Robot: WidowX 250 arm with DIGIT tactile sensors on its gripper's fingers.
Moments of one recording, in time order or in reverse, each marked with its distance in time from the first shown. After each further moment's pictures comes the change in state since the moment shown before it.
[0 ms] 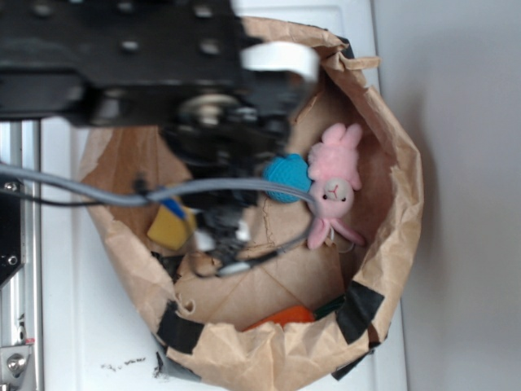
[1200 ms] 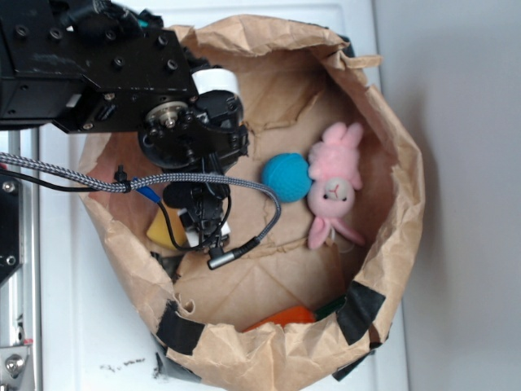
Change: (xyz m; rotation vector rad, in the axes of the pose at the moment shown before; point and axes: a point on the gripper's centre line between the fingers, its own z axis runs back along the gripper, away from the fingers) arm -0.012 0.005 -0.061 -0.091 0.014 0.191
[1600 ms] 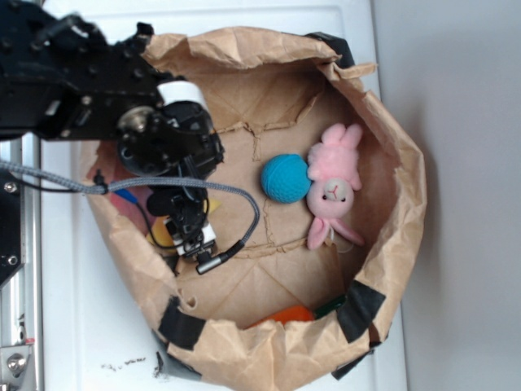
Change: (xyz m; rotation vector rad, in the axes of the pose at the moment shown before) arm -0.012 0.001 -0.022 -0.063 -0.034 -0.003
